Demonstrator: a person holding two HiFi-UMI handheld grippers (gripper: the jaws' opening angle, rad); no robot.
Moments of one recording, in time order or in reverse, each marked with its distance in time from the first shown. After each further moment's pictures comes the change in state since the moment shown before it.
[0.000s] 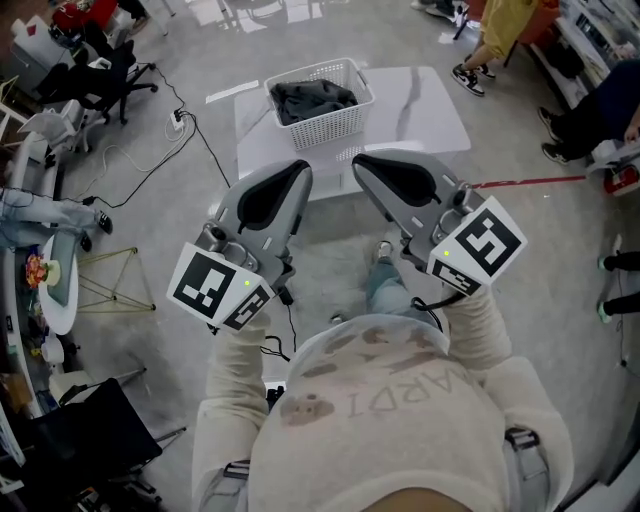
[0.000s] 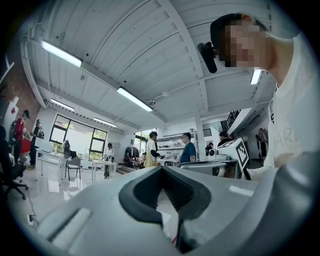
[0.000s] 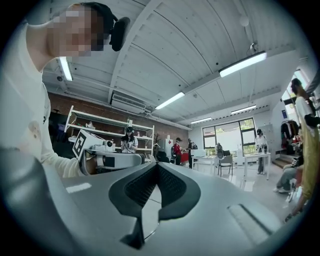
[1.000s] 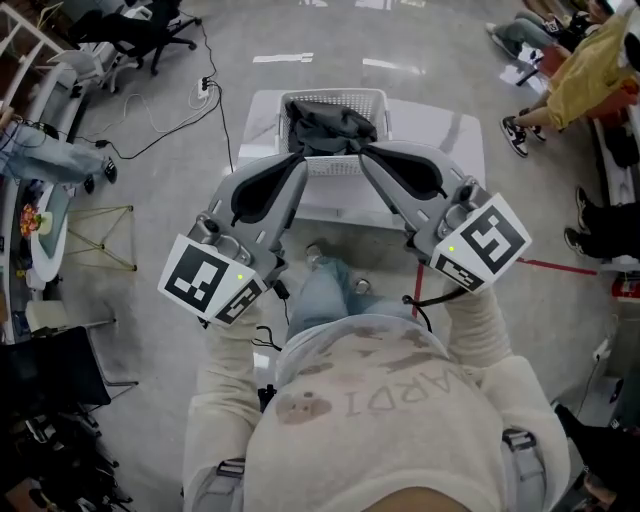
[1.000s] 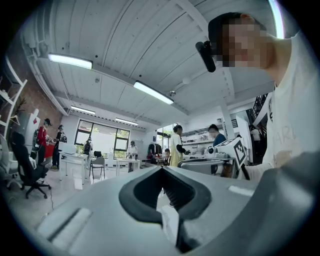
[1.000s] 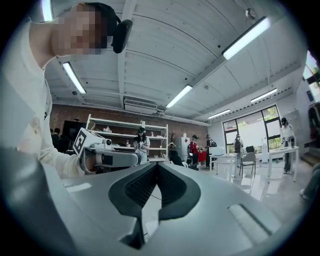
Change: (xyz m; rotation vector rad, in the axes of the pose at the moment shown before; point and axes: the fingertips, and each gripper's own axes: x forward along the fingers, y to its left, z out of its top) left arm 0.185 0.125 -0.020 0.005 0.048 0.281; right arm 0.071 -0.235 -0.013 0.014 0.003 0.276
